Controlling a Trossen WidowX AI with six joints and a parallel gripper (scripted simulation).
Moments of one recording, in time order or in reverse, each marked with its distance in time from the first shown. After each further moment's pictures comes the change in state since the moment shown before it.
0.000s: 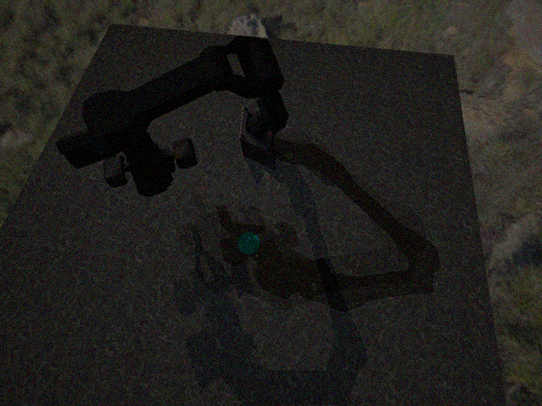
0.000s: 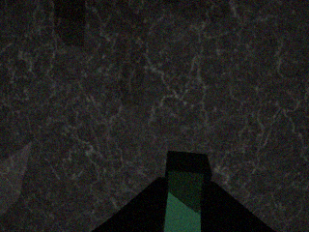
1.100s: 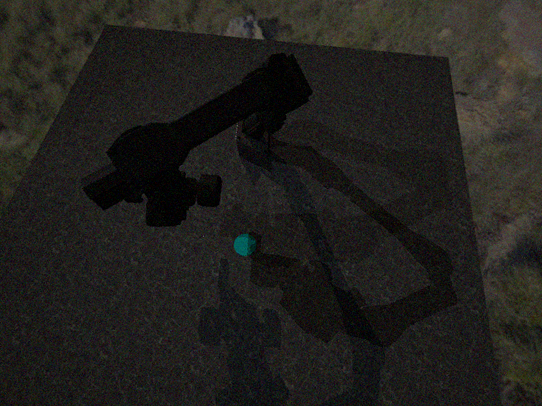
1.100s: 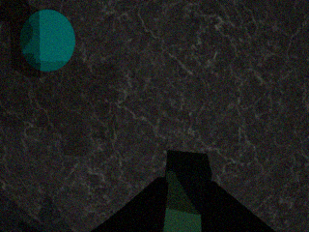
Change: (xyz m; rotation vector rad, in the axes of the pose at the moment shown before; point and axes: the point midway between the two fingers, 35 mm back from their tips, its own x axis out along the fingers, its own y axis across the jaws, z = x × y) arm -0.017 0.047 0.085 0.362 0.003 -0.018
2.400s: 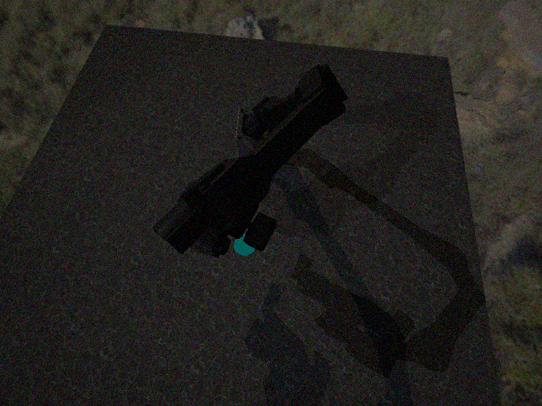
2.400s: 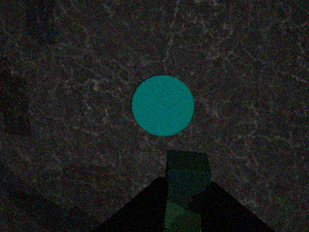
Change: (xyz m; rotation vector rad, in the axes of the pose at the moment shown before) arm -0.006 0.114 0.050 0.435 0.005 0.021
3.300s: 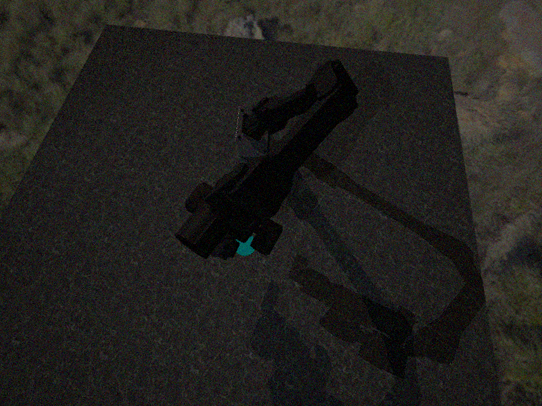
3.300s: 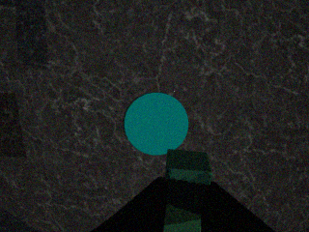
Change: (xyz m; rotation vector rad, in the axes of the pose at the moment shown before) arm 0.010 0.009 0.001 0.019 -0.079 -0.078
